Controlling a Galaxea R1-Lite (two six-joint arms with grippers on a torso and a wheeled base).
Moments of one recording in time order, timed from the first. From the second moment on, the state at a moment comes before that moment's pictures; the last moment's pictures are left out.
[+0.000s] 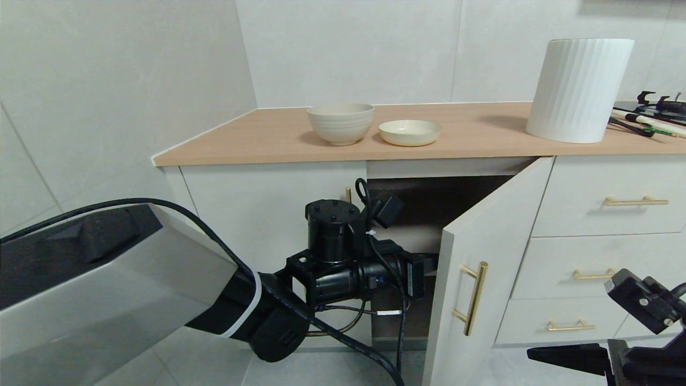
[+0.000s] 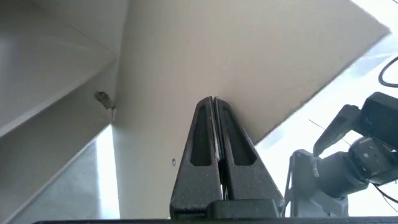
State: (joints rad) left arm -0.74 2.14 -1.02 -0.96 -0.48 -0.40; right arm 0.59 1.17 -0.33 -0.36 0.40 0.22
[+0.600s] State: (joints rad) left arm -0.75 2.16 -1.05 -0.95 -0.47 -0.40; right arm 0.59 1.16 -0.33 -0.36 0.40 0.22
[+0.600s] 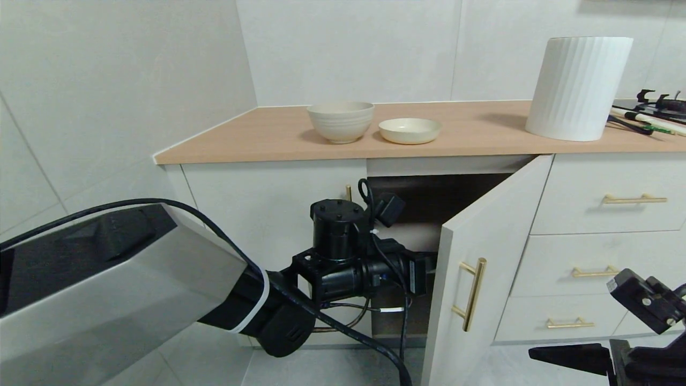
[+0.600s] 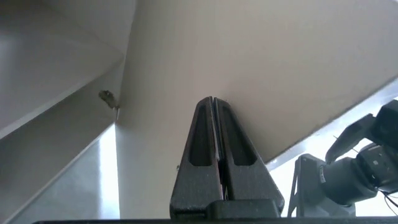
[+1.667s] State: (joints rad) left arm -0.85 2.16 -1.12 -0.84 -0.38 -0.39; right arm 0.64 1.11 -0.32 -0.36 0.44 0.22
